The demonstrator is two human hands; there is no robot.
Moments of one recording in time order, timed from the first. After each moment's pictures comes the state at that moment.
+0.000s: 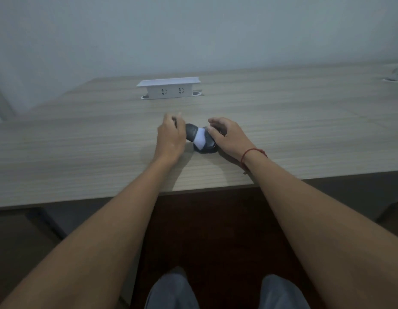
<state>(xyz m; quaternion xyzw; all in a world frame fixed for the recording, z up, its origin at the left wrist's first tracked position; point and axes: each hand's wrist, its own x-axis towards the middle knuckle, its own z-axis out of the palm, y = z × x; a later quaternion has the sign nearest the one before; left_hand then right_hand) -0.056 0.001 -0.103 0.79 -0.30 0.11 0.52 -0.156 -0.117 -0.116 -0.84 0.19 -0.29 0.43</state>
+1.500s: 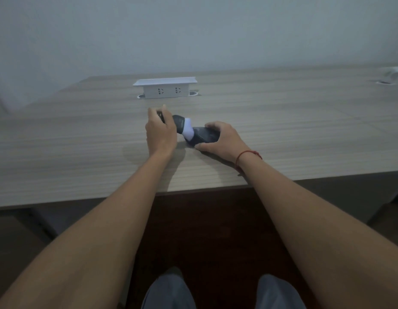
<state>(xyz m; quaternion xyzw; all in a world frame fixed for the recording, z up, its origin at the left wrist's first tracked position) -0.048 -0.004 -0.102 0.76 -0.23 0.15 0.59 -0.161 -0.114 -0.116 -0.87 0.21 -0.26 0.37</state>
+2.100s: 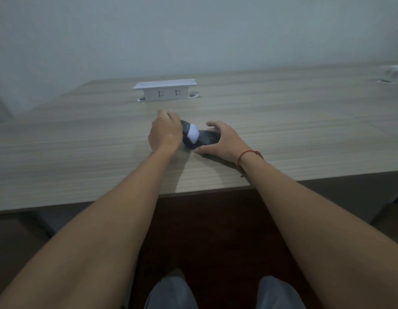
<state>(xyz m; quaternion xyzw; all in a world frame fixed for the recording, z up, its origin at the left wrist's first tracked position) -0.049 -0.016 -0.090 0.85 -0.22 0.14 0.45 -0.164 -0.117 -0.114 -0.86 0.20 -0.23 0.41</state>
